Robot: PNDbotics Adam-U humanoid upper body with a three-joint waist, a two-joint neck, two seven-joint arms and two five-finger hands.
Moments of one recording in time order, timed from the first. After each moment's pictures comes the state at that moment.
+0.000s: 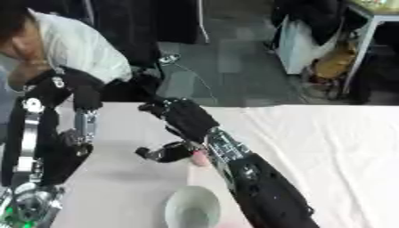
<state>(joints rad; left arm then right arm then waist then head) -0.32 0.44 -0.12 -1.98 -0.30 -0.19 0.40 -1.19 0.18 0.06 -0.64 1.52 -0.34 -0.32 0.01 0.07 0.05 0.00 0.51</state>
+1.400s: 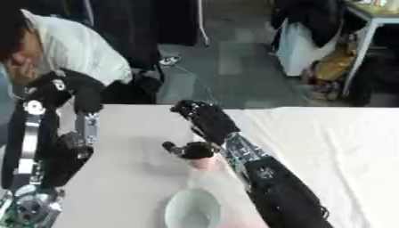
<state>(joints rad) -0.32 0.44 -0.12 -1.98 -0.30 -0.19 0.40 -1.18 0.12 -0.01 -0.53 1.55 -0.25 -0.33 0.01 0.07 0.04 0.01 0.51</state>
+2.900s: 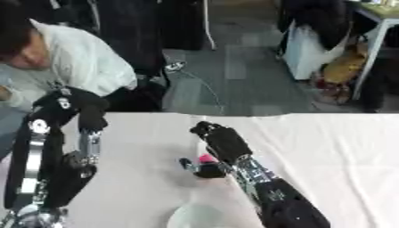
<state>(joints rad) -0.34 0.42 -0.12 -1.98 -0.30 -0.19 0.41 -1.21 0.09 -0.08 -0.49 1.62 -0.17 -0.31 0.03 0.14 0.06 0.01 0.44</state>
